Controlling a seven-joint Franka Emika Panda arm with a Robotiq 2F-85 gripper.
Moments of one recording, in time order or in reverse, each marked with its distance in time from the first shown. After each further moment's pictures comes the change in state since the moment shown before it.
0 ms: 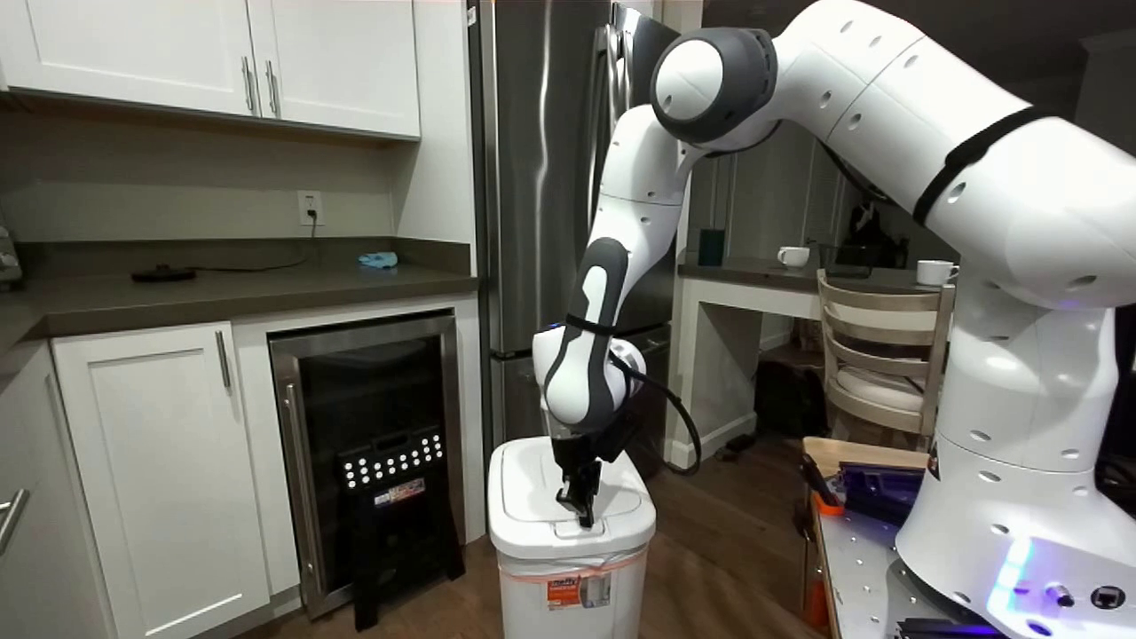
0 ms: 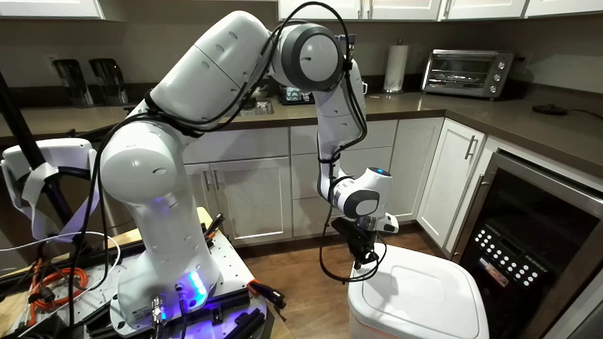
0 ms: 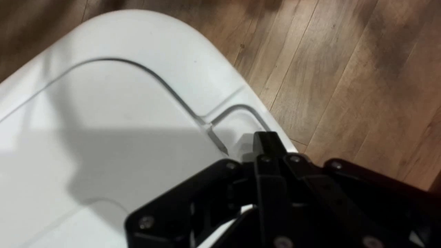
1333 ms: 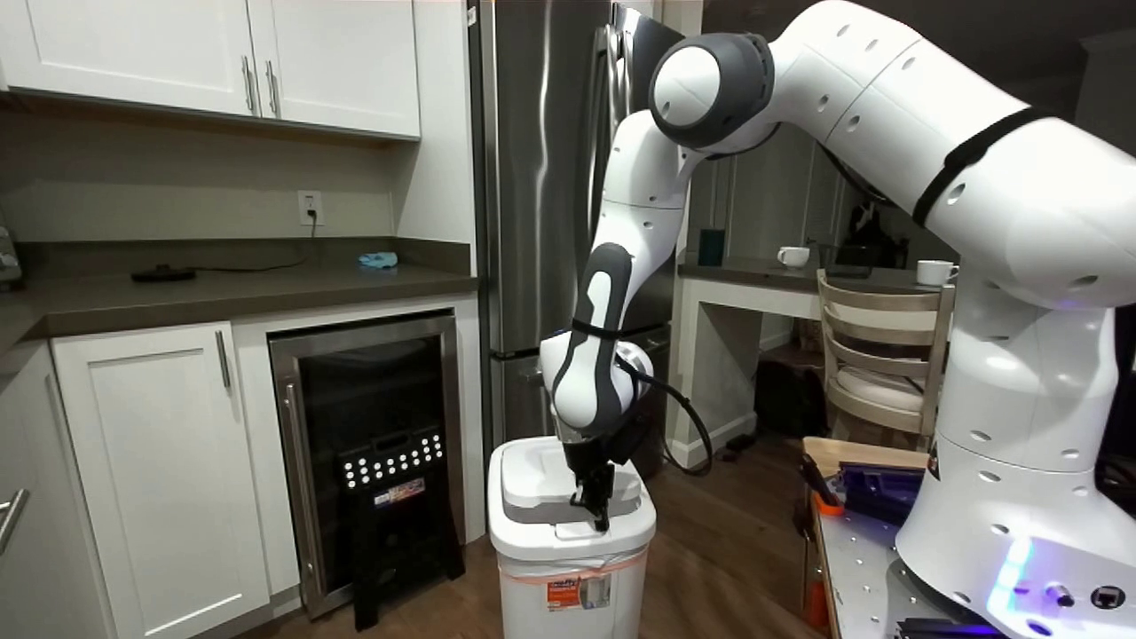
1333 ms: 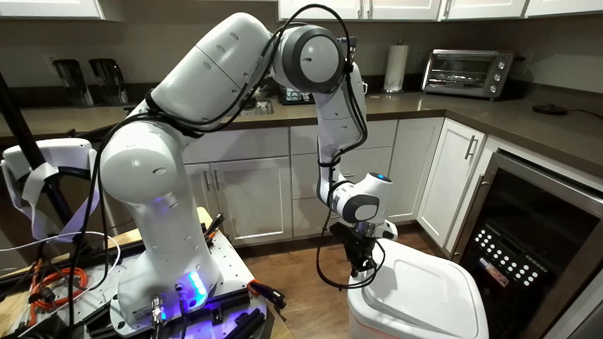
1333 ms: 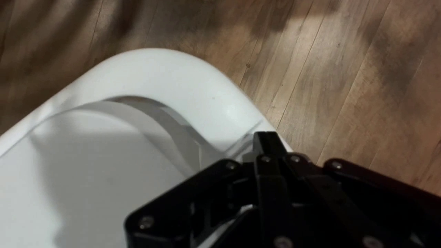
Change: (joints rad) arm 0.002 0.010 -0.024 -0.015 0.001 -0.025 0.000
